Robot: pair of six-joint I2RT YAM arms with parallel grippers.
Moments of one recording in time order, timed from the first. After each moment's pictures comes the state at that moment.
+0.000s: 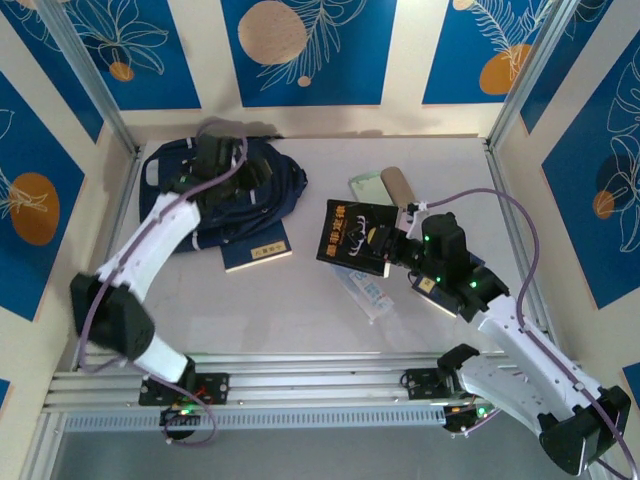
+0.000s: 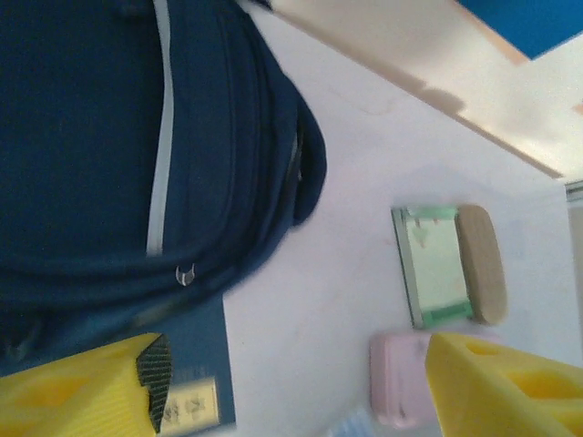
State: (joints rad) left arm -0.33 1.60 1.50 -0.62 0.02 -0.67; right arm 0.51 0.83 0.77 -0.38 -0.18 0.78
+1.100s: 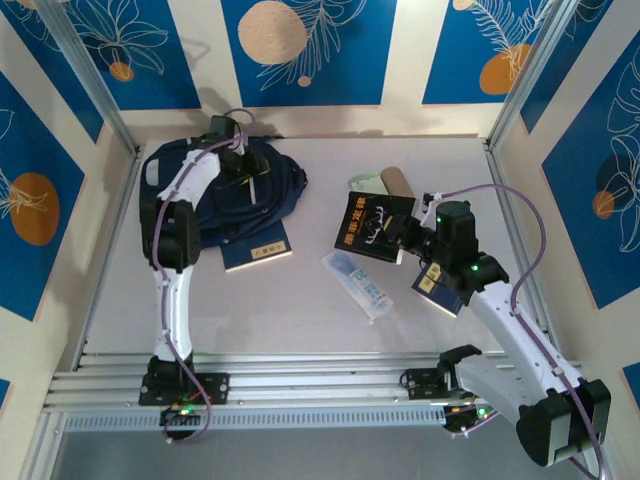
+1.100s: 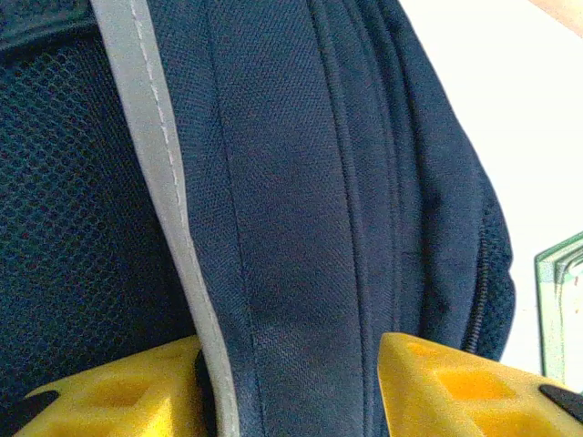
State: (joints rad) left arm -0.15 2.36 2.12 -0.75 0.35 -0.47; right arm 0.29 0.93 0.77 -0.35 -0.28 0.74
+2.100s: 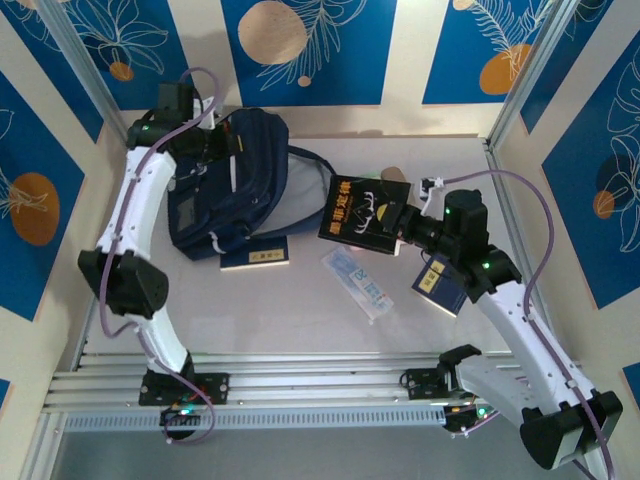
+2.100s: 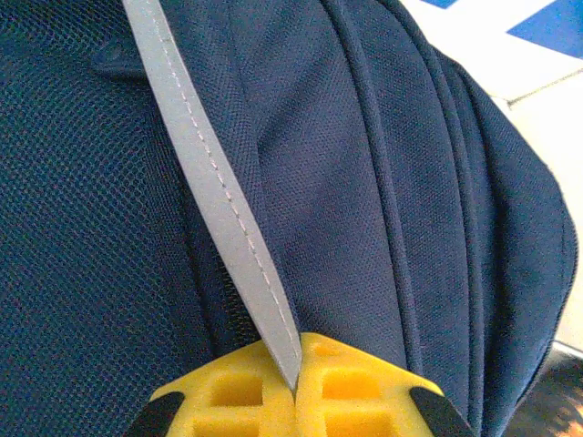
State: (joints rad) left arm -0.14 1.79 2.02 -1.02 0.43 -0.33; right arm 0.33 0.91 0.93 -0.39 -0.42 0.76
